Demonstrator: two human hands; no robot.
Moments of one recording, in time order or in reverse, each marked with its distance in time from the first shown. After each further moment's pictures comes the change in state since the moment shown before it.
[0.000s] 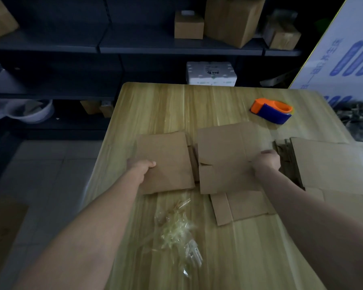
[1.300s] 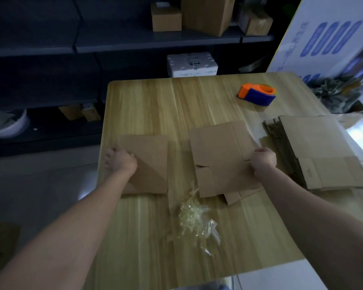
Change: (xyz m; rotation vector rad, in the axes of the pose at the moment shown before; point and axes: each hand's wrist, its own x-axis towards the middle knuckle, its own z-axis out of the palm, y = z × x) left_hand 0.009 0.011 -0.059 0.818 0.212 0.387; right_hand -0.046 0.040 -0.001 0.040 0.062 0.064
